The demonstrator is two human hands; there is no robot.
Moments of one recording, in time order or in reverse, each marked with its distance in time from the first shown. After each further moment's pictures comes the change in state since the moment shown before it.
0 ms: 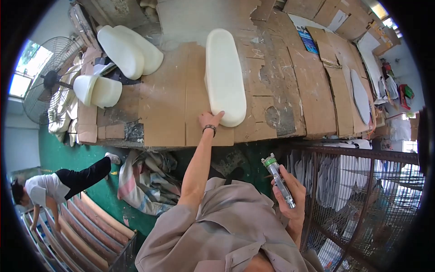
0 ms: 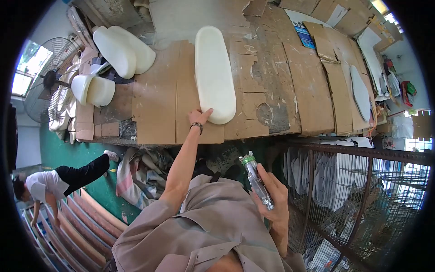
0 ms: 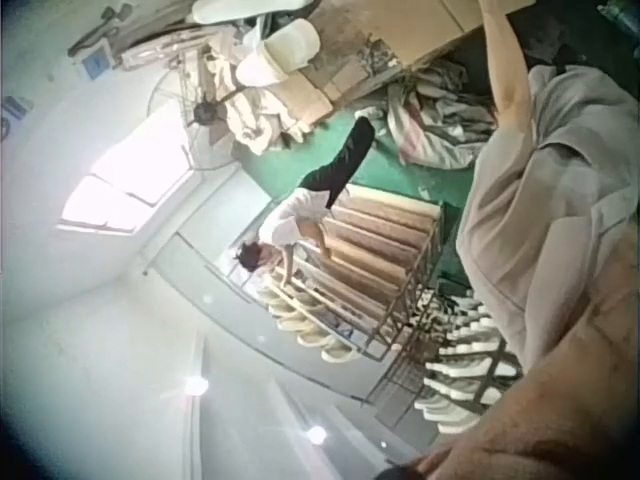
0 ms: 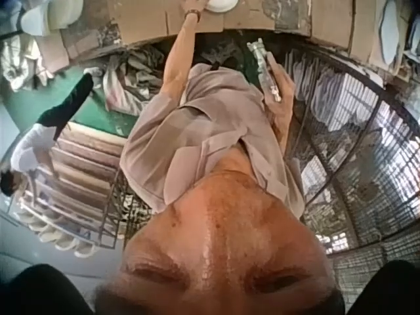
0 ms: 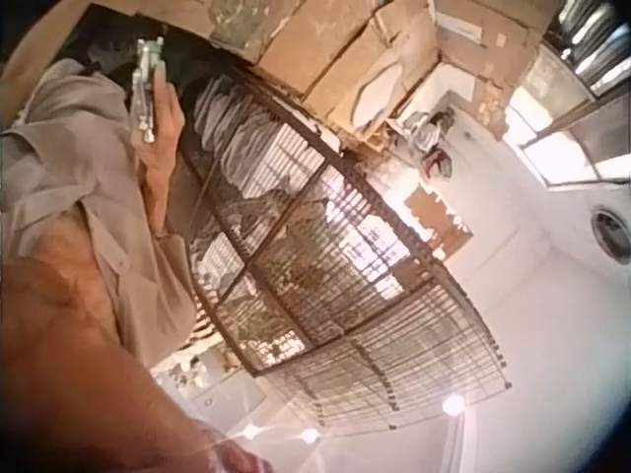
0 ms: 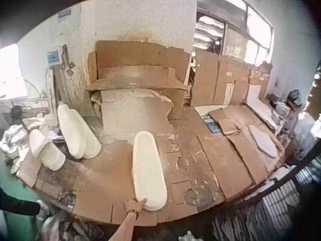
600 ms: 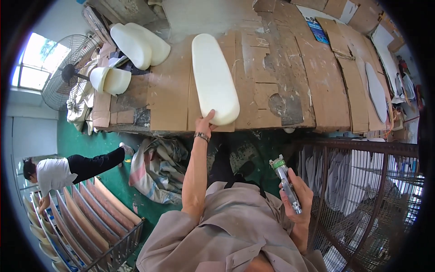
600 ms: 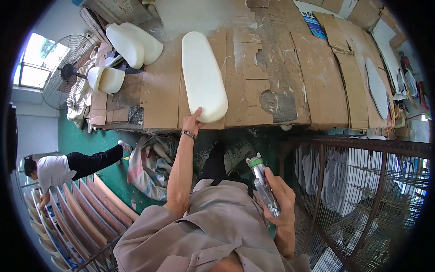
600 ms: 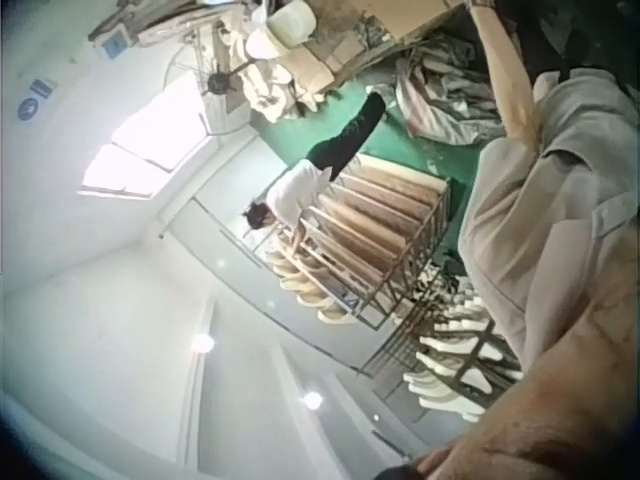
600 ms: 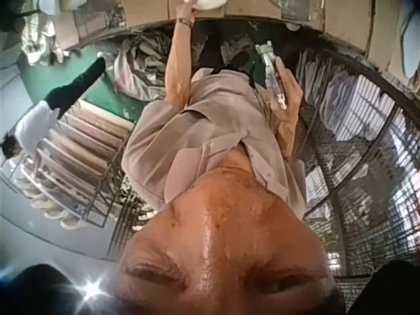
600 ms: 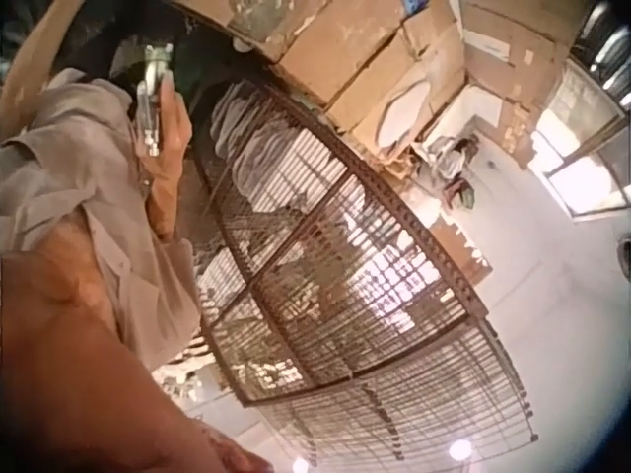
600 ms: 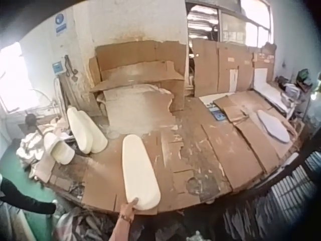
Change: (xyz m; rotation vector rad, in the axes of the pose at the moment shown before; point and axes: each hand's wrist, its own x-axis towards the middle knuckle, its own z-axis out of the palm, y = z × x) left_hand -0.105 -0.022 -0.037 -0.907 -0.142 -0.217; right_hand -0.070 0.054 -0.057 0.080 0.021 -0.109
